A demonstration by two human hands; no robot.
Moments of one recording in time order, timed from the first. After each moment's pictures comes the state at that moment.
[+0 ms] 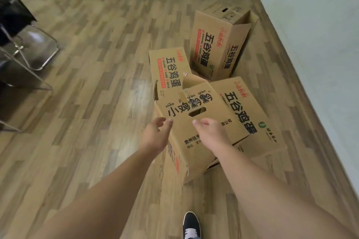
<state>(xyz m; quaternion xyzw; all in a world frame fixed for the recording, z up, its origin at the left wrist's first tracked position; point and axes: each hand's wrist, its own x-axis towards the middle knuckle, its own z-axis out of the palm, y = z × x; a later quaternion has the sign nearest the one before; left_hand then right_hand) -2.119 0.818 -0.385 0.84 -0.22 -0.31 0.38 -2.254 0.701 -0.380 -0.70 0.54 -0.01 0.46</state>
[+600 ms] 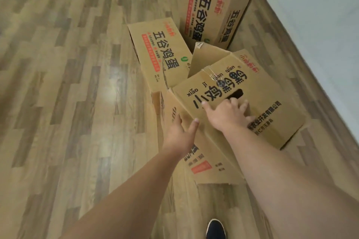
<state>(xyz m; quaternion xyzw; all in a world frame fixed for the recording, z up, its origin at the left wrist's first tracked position) -2.012 0.775 -0.561 0.77 -0.28 -0.44 0.36 -2.105 0.660 -0.532 -0.70 0.67 0.13 0.20</state>
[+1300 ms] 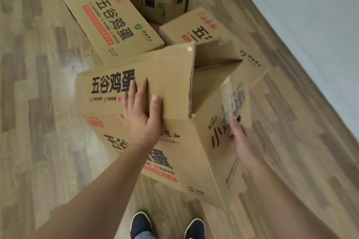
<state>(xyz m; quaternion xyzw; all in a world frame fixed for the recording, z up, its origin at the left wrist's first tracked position) -2.054 0.842 -0.592 0.75 -0.41 -0.26 0.45 -2.288 0.823 -0.554 -0.41 0.76 -0.16 0.48</state>
